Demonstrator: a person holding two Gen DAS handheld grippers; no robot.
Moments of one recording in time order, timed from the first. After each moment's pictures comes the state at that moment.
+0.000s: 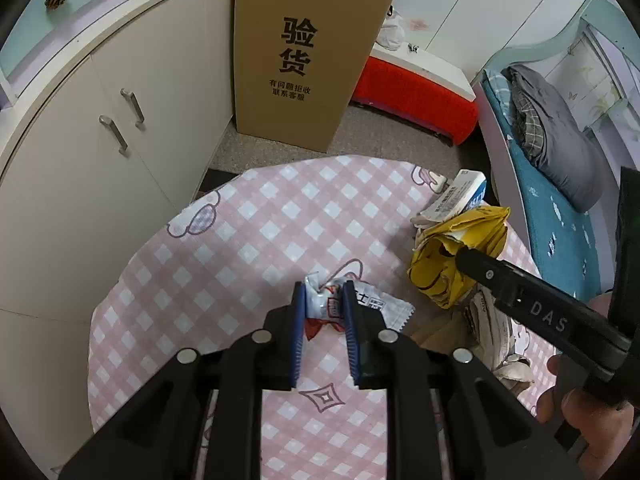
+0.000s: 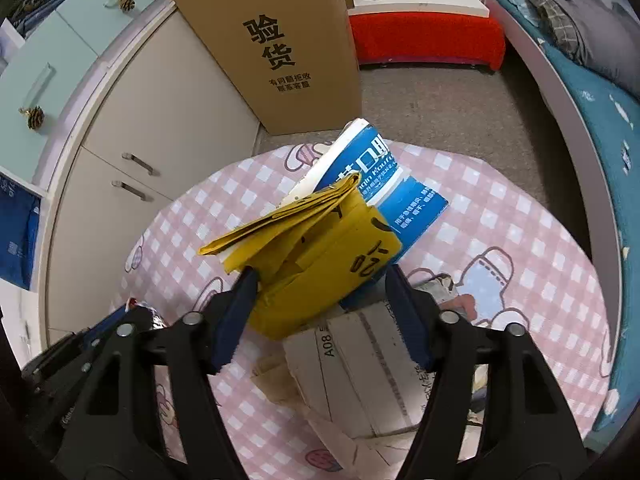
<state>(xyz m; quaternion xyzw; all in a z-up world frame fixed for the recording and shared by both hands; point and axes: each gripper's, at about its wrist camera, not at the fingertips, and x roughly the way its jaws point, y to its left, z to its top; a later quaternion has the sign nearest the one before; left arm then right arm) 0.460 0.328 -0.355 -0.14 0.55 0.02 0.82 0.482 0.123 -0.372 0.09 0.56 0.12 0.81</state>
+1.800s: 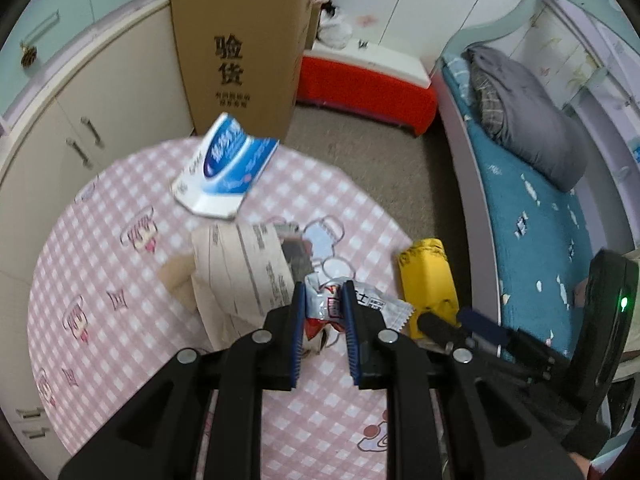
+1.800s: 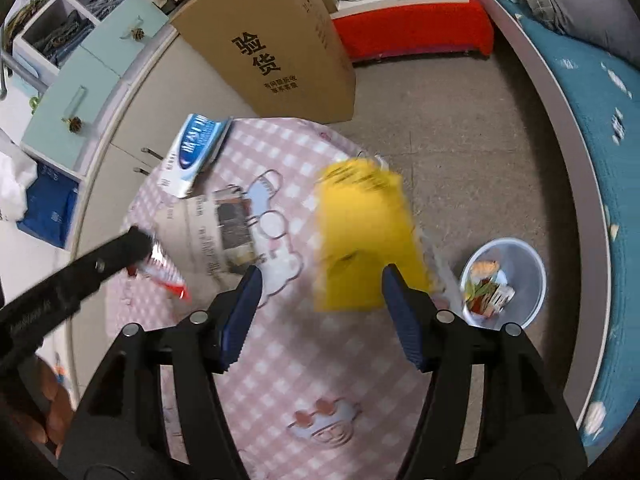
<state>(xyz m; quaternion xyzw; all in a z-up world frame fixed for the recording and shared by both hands) 0.424 0.100 -0.312 -0.11 0.54 0.02 0.83 0.412 -0.102 -0.366 0.11 0.56 0.18 0.81</state>
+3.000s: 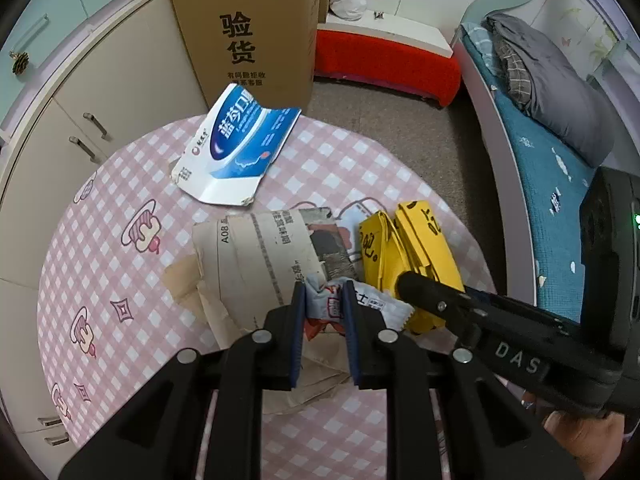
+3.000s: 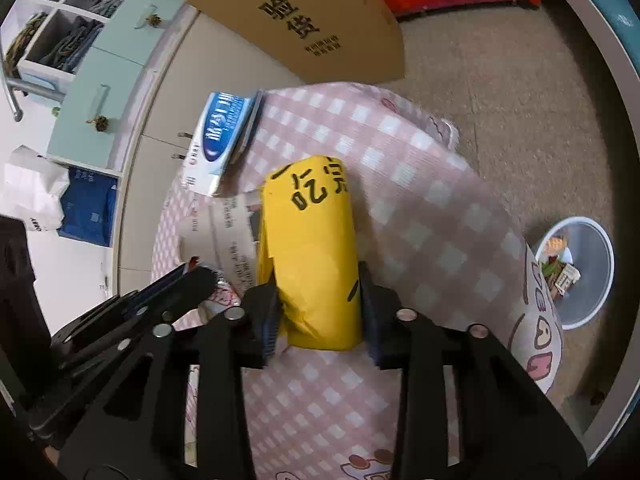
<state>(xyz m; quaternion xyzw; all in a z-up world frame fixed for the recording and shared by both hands) 0.446 0.104 -0.341 -0.07 0.58 0.04 0.81 0.455 -0.068 -0.403 0.20 0.60 0.27 0.73</state>
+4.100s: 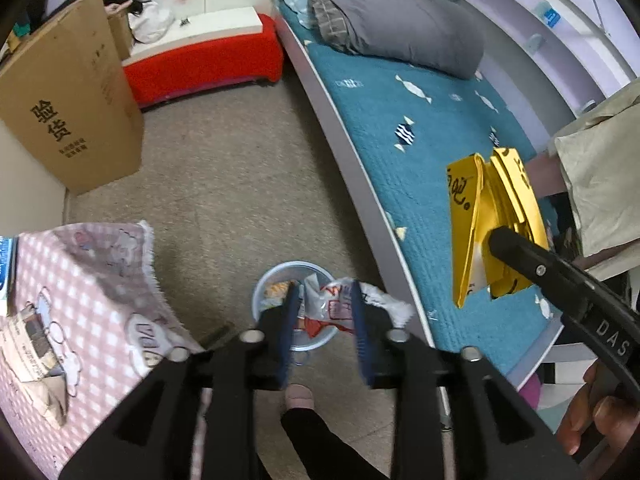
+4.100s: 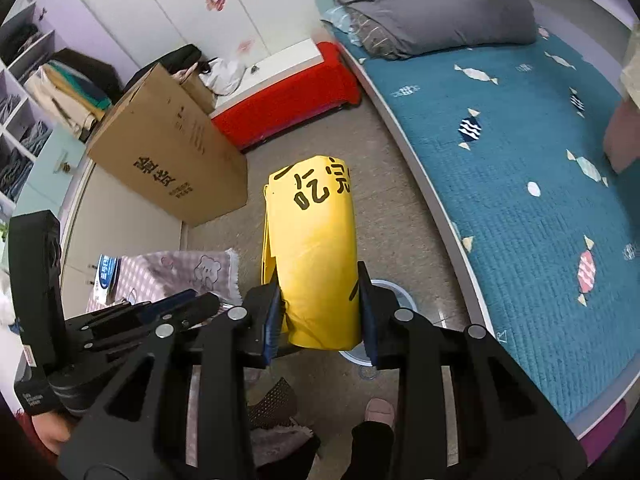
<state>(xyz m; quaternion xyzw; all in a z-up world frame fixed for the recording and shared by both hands) 0.475 -0.227 -0.316 0.01 0.59 -0.19 0.79 0.396 -0.419 -0.300 0.20 0.48 0.02 0.85</state>
